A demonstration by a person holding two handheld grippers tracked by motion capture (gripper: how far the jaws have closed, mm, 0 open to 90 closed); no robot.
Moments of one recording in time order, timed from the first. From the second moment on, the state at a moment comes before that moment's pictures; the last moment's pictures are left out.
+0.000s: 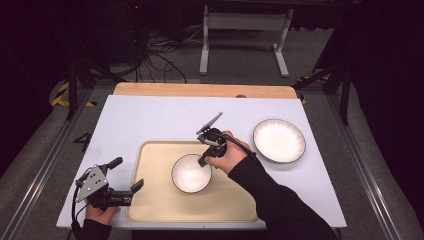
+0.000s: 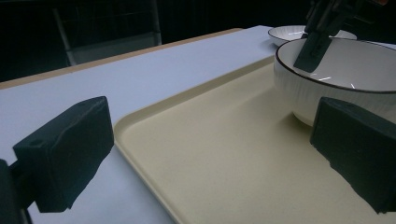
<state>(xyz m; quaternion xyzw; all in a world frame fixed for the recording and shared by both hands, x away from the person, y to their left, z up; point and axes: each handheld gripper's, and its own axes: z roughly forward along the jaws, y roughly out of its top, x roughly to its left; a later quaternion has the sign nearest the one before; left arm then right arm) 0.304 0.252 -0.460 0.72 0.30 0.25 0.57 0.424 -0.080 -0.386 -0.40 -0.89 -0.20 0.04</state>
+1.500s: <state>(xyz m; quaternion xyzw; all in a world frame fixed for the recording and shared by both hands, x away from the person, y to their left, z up) 0.305 0.251 -0.460 0.72 0.30 0.25 0.57 0.422 -0.090 -0.390 -0.38 -0.89 -0.24 0.03</state>
